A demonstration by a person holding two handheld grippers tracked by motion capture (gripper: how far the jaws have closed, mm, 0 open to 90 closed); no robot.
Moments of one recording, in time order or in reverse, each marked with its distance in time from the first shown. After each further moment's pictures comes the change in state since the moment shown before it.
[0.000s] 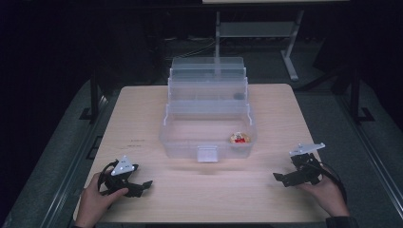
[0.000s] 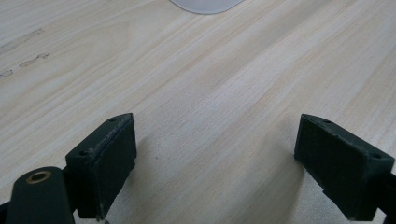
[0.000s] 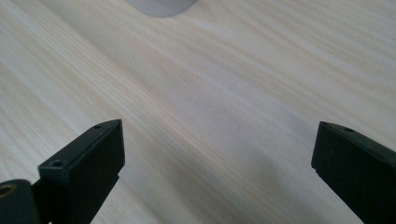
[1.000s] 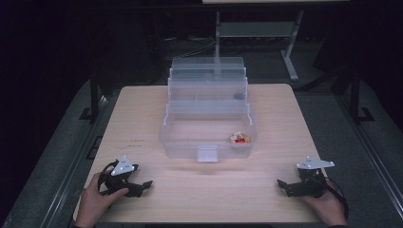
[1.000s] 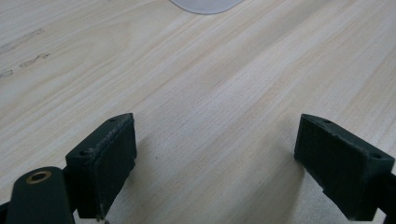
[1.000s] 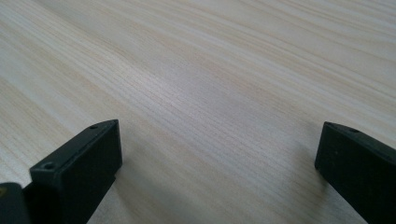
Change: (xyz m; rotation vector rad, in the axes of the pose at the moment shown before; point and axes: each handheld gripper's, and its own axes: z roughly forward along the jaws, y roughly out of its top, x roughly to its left) left arm 0.000 0.000 0.000 0.001 0.001 0.001; right arm 0.000 -0.048 0.011 -0.132 -0.069 0.043
